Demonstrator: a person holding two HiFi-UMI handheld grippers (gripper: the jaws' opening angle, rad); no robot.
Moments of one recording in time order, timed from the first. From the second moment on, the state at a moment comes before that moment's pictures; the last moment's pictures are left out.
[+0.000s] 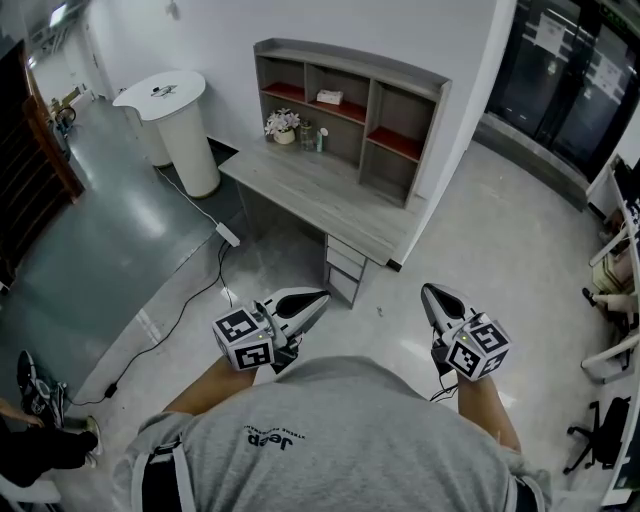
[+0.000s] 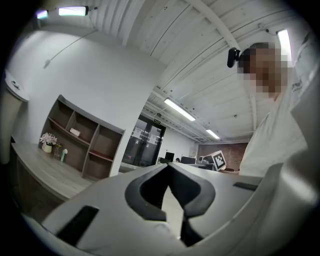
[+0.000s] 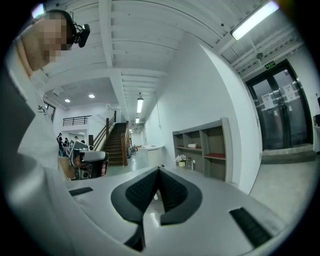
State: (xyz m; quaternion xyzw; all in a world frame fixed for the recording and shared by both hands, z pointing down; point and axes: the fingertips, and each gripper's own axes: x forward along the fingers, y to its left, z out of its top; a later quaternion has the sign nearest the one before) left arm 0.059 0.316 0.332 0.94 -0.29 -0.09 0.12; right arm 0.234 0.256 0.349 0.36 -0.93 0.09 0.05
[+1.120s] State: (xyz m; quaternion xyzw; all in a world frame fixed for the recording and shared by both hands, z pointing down) left arm 0.104 0.134 0.368 0.97 -0.17 -0.08 0.16; right arm 0.242 0.108 0.372 0.41 -0.90 0.08 0.08
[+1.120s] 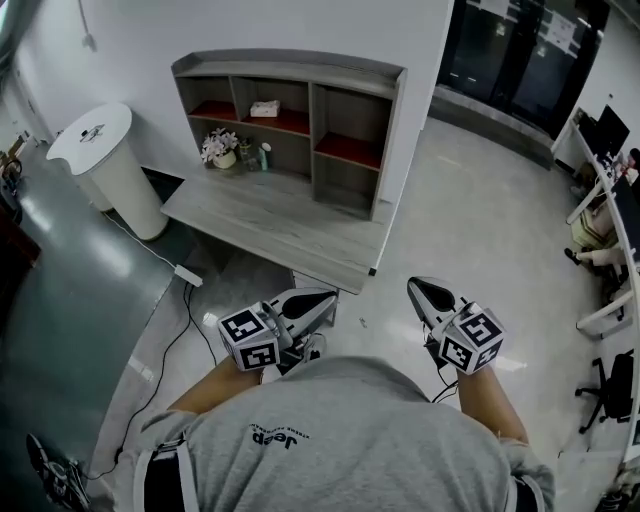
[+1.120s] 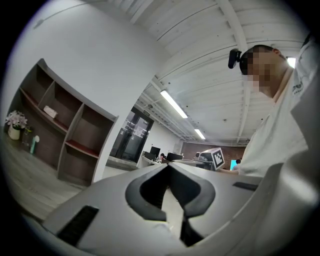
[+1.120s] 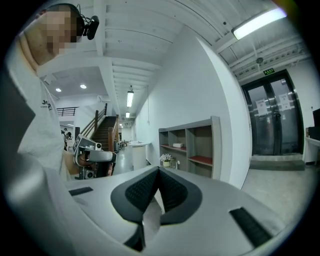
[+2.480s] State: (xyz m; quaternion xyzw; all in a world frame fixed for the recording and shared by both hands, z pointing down) left arm 0.103 -0.219 0.391 0.96 -0.21 -0.06 0.16; right arm 0.208 -0.233 0.373 0.33 -0.94 0.05 0.08
